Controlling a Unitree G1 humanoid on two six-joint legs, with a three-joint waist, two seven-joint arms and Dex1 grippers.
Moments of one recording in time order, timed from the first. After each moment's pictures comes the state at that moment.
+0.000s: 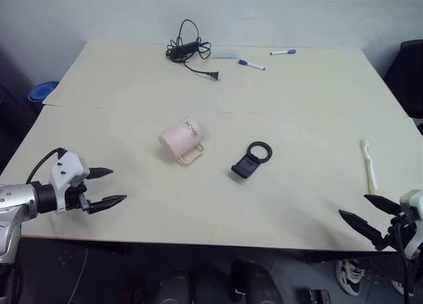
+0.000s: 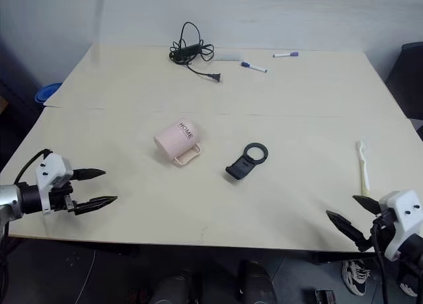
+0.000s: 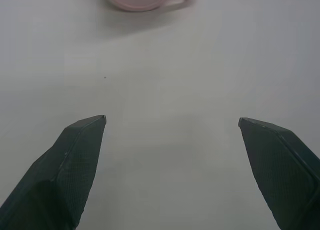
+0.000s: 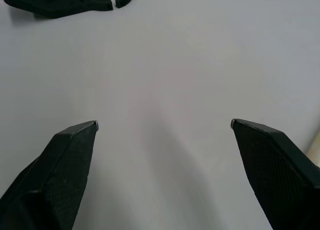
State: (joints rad) left arm -0.03 0.94 0.34 -0.04 -0.41 0.37 -1.09; right arm 0.44 -0.70 -0.67 -0.44 0.58 0.51 0.85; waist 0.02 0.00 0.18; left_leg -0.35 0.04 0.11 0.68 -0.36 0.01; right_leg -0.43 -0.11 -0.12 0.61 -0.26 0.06
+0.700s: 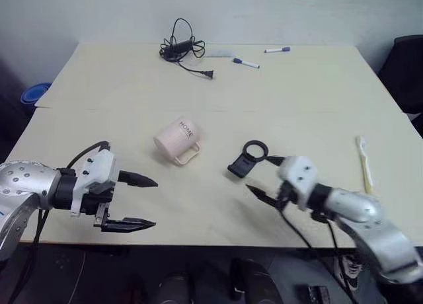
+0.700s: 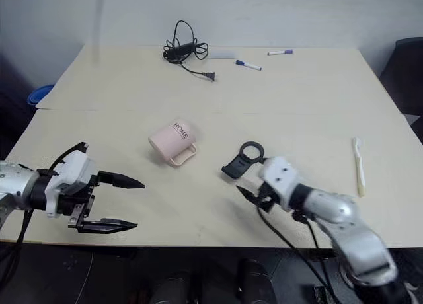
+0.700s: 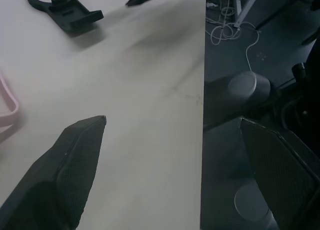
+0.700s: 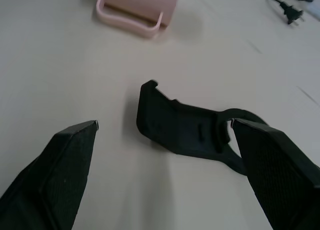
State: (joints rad) left arm -0.14 1.09 0.23 -0.43 -0.65 0.60 -1.28; right arm -0.18 -0.64 0.21 -0.51 0.16 0.49 0.57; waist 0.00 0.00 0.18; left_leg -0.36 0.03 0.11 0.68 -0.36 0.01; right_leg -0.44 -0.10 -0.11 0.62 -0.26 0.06
